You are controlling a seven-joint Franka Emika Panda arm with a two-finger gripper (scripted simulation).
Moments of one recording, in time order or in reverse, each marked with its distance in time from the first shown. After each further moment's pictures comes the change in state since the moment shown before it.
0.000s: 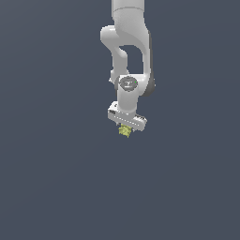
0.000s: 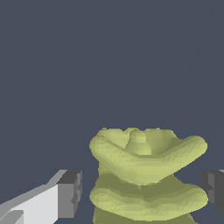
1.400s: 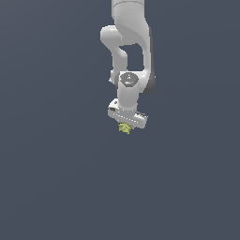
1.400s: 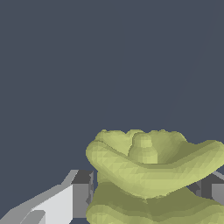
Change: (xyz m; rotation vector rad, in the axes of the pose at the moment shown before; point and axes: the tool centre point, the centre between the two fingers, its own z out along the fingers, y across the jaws) arm -0.003 0.000 -0.015 0.001 0.001 0.000
